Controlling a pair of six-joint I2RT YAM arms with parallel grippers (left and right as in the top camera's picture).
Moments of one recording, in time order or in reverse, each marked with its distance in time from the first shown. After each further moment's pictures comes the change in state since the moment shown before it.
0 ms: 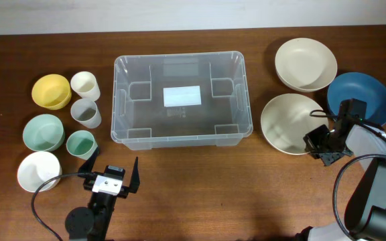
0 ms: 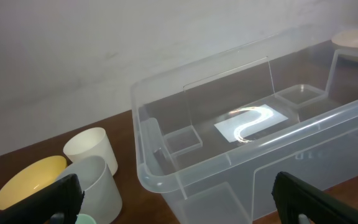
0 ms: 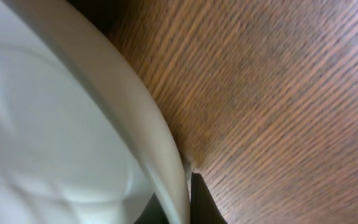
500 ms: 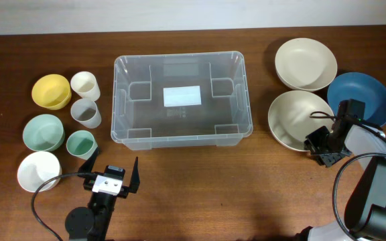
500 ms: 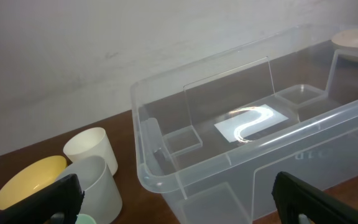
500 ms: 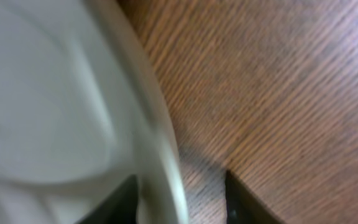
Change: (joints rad) left arm 0.000 0.000 0.000 0.000 0.000 0.000; right arm 0.003 0.008 -0.006 0.016 0.064 -0.019
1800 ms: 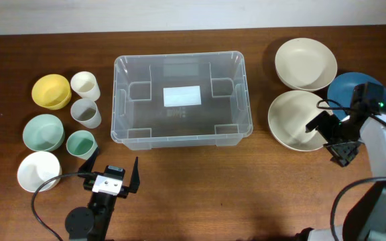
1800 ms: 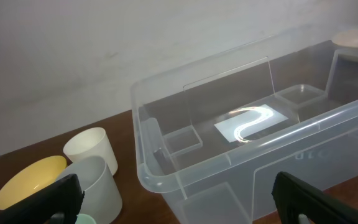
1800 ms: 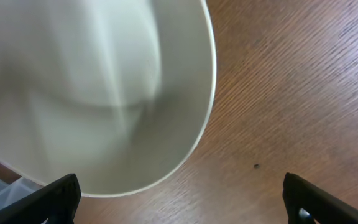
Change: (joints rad) left arm 0.000 0.000 0.000 0.000 0.000 0.000; right arm 0.000 -0.095 0.225 -0.356 -0.012 -0.120
